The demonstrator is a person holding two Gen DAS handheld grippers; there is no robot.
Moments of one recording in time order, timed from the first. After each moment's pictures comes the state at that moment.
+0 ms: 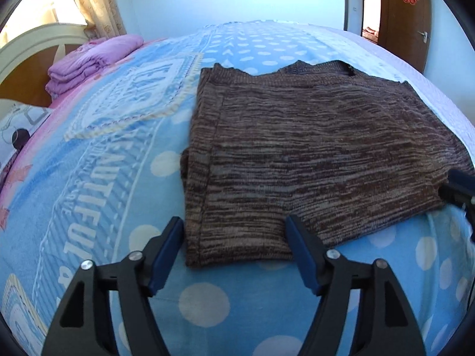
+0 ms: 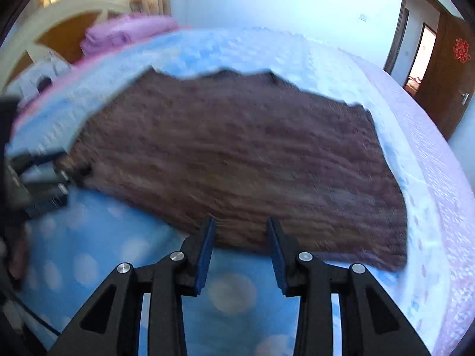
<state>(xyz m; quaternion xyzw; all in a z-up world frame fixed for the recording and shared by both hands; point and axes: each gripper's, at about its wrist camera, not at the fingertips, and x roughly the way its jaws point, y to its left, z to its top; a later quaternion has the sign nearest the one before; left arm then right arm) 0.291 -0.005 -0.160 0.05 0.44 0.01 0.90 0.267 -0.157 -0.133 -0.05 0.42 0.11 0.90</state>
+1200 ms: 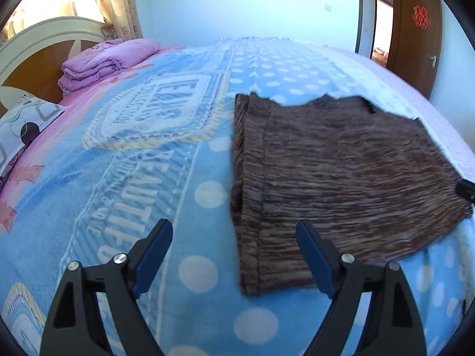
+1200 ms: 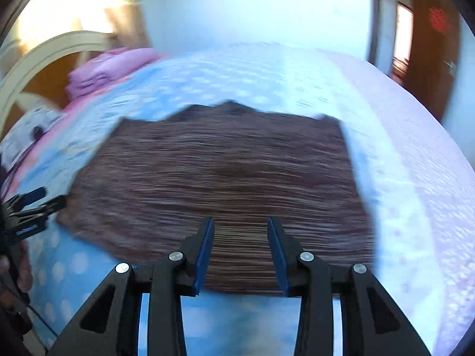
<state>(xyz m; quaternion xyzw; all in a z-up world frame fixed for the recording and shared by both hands) 0.307 0.030 -0.138 0.02 0.41 0.02 0.91 0.293 -0.222 -0.115 0.02 0.41 0.08 0.91</state>
